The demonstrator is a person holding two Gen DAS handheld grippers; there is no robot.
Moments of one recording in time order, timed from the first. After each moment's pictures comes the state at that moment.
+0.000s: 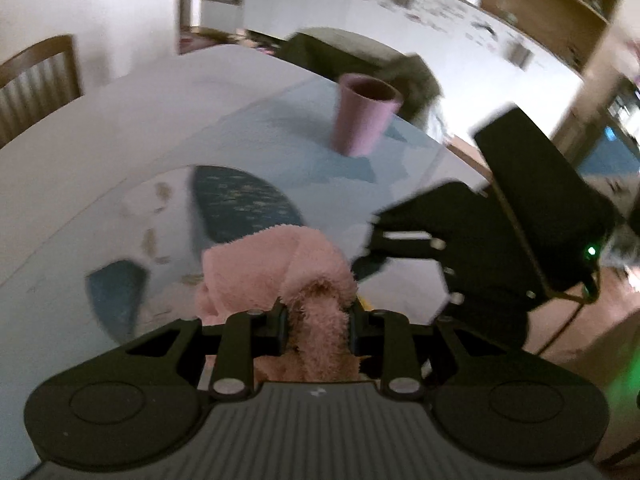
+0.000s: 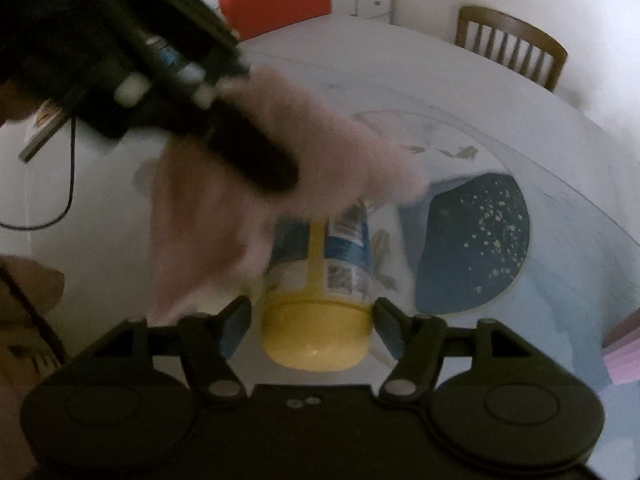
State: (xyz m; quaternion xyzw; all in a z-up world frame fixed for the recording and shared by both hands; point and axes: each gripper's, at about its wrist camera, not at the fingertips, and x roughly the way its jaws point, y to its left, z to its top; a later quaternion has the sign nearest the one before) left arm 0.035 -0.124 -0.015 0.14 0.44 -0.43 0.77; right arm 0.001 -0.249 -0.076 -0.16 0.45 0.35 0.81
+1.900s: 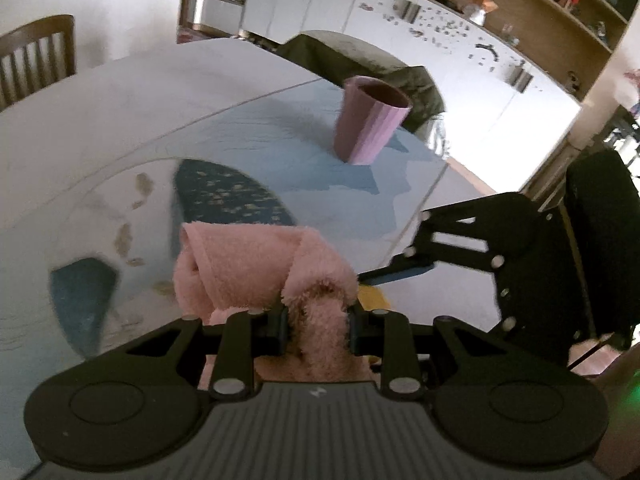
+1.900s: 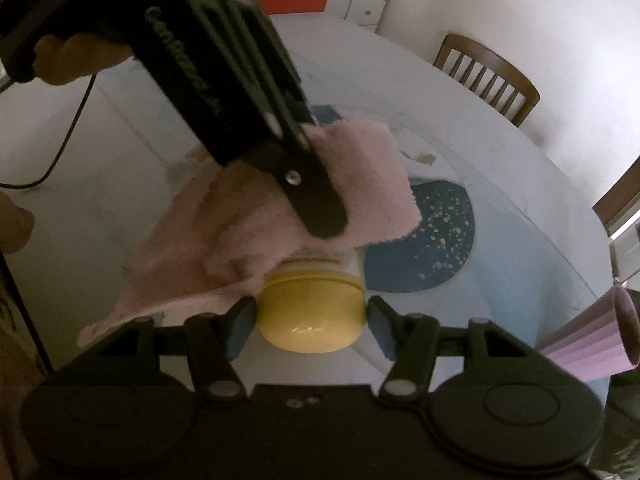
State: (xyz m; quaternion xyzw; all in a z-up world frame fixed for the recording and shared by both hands) left arm 0.058 -0.125 -0.047 0.08 0.45 -0.43 0.78; right arm -0.027 -0.263 -0.081 -0.26 0.40 0.31 0.82
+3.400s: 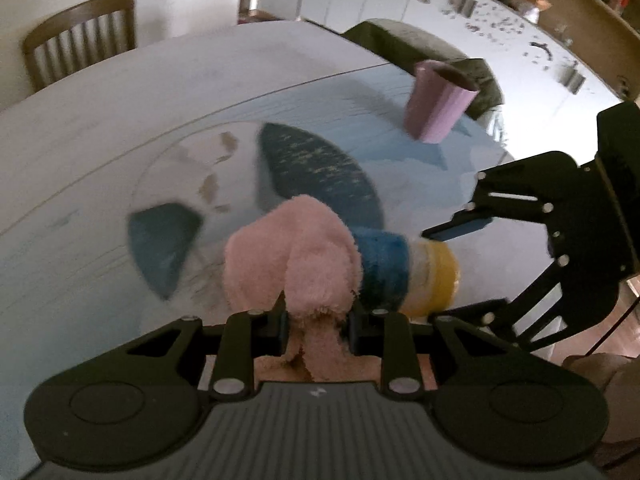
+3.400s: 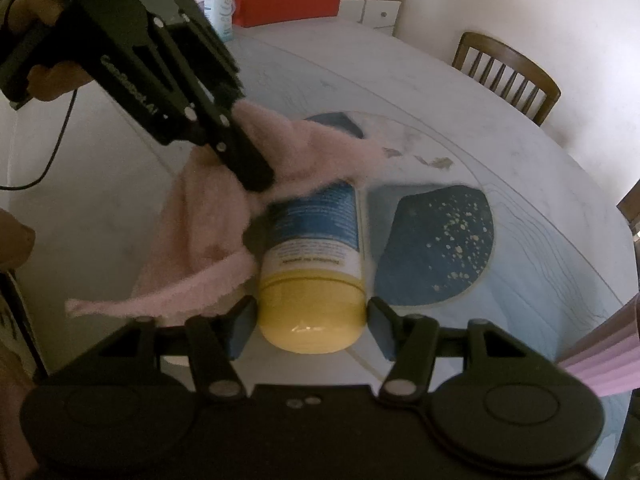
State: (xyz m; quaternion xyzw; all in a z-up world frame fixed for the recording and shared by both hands) left arm 0.055 -0.083 -0.055 0.09 0.47 -0.35 0.80; right arm -0.022 -0.263 -0.072 -0.23 0.41 0.35 0.81
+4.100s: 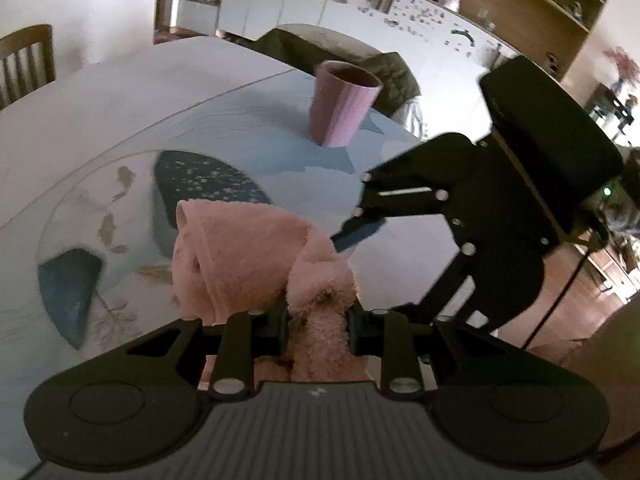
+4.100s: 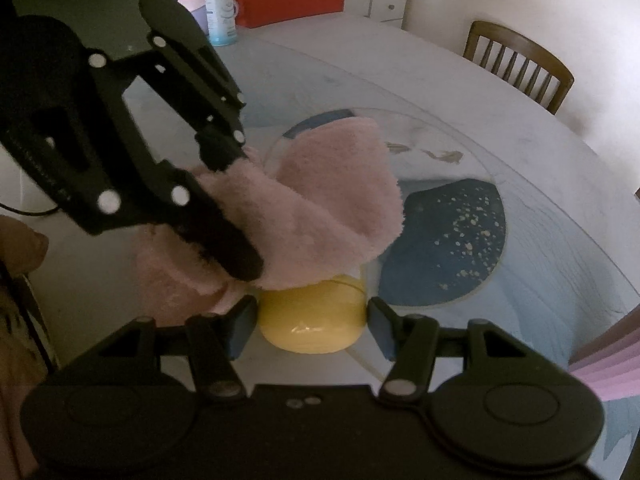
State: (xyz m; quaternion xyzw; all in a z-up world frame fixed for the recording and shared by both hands) left arm 0.038 -0.121 -0.050 0.10 0.44 -0.46 0.76; right arm -0.009 -0.269 -0.071 -0.21 0.43 0.37 0.80
